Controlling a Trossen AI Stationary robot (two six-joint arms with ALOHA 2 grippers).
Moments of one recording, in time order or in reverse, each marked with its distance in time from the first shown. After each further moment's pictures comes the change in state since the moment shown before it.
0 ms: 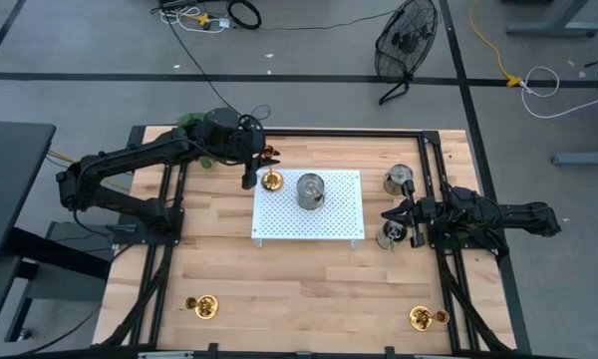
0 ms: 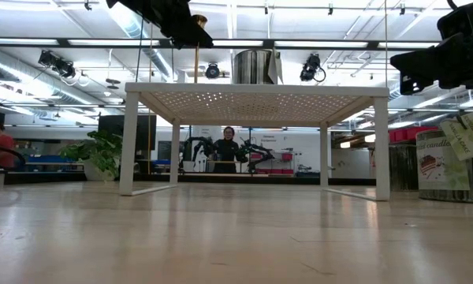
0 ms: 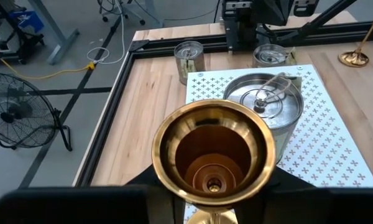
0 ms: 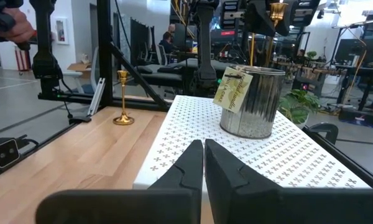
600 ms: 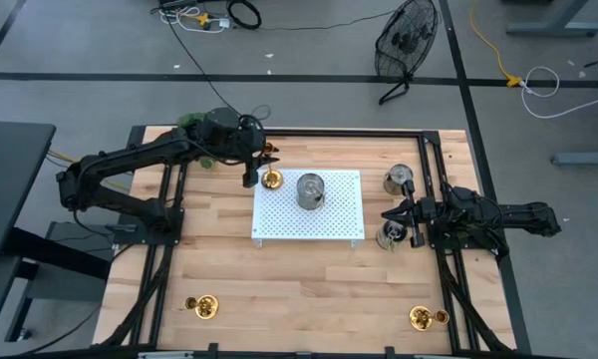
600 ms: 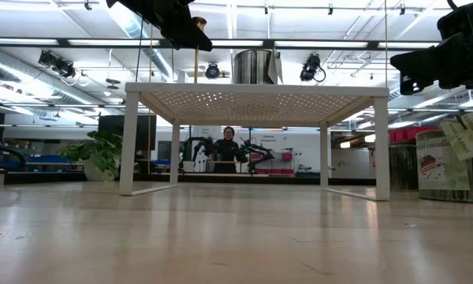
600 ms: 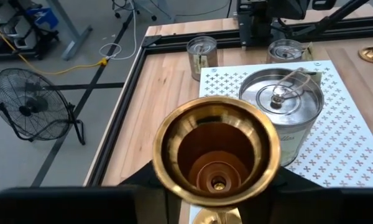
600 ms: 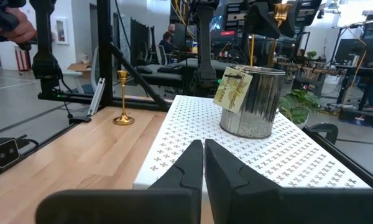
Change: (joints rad) left arm 0.000 0.000 0.000 -0.002 -0.051 0.002; right arm 0.000 0.000 0.000 0.000 0.000 0.000
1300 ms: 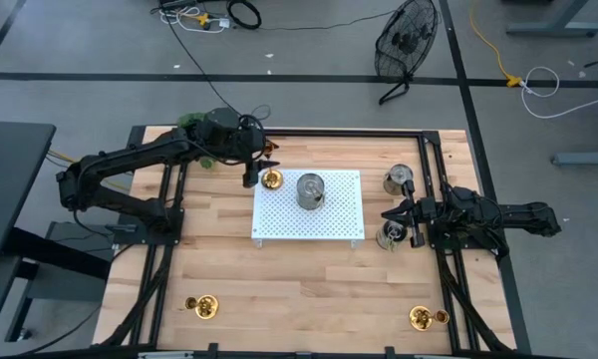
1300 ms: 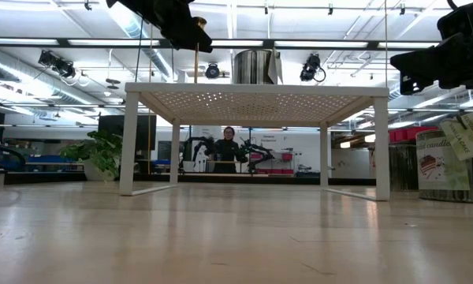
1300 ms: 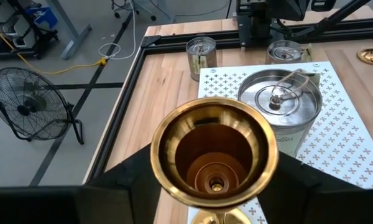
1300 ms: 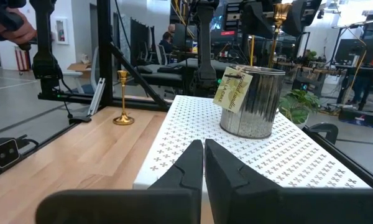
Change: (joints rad) left arm 0.000 0.000 0.000 0.000 0.002 -0.008; right arm 0.000 0.000 0.000 0.000 0.000 0.000
